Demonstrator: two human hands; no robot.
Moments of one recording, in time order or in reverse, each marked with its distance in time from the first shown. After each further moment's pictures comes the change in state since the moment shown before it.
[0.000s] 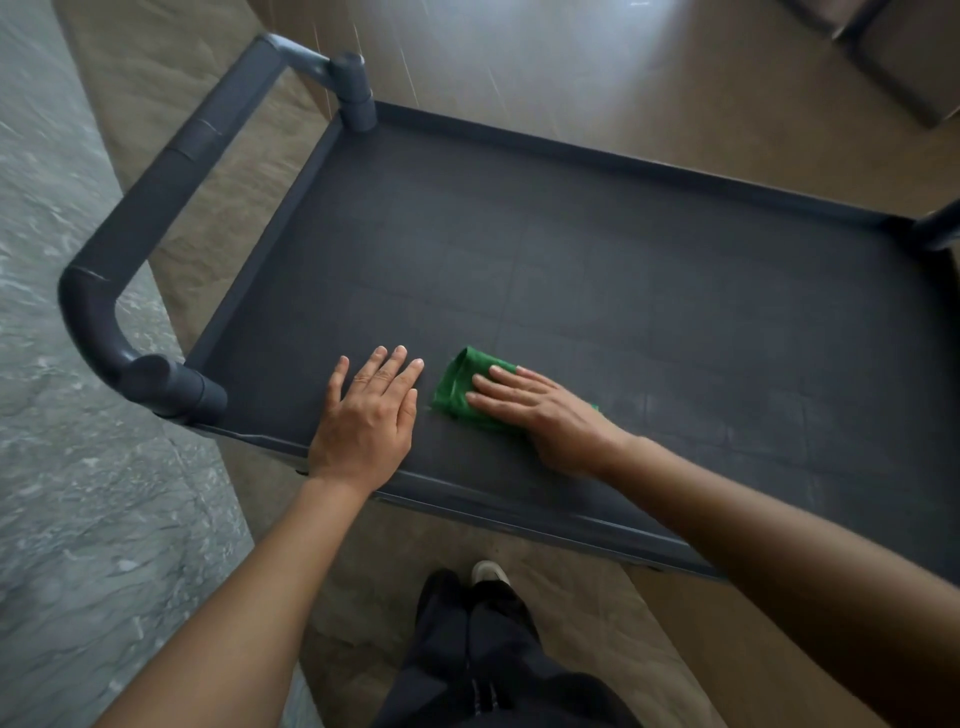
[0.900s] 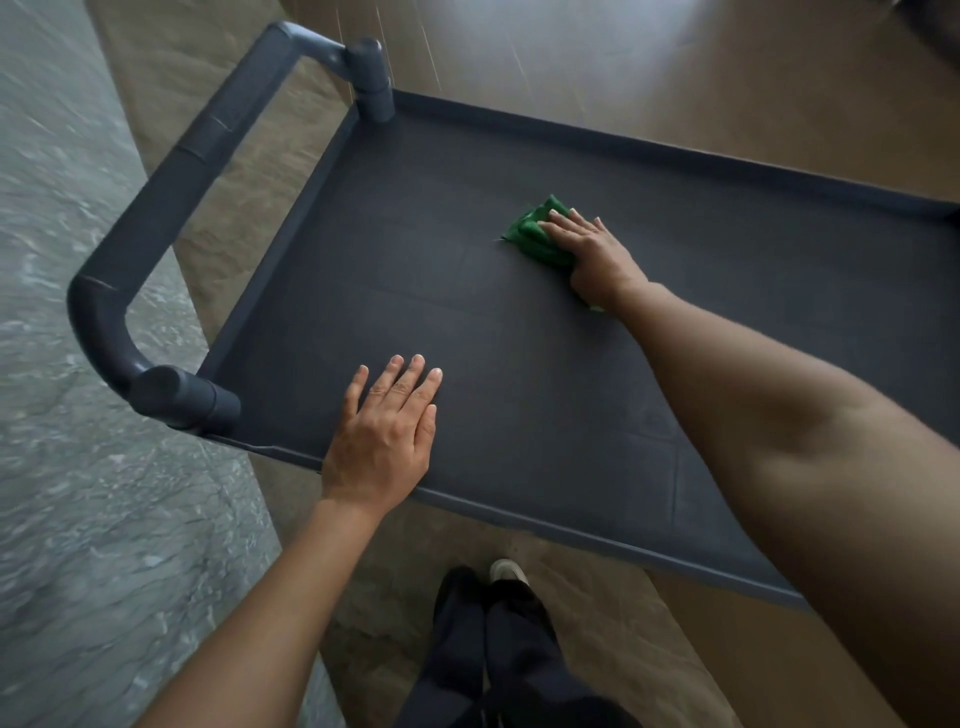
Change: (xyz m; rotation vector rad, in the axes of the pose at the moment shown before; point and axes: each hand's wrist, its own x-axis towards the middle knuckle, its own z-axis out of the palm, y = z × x) left_hand 0.001 -0.003 0.007 0.051 0.021 0.040; right_hand 0.106 0.131 -0.069 -0.070 0.106 0.496
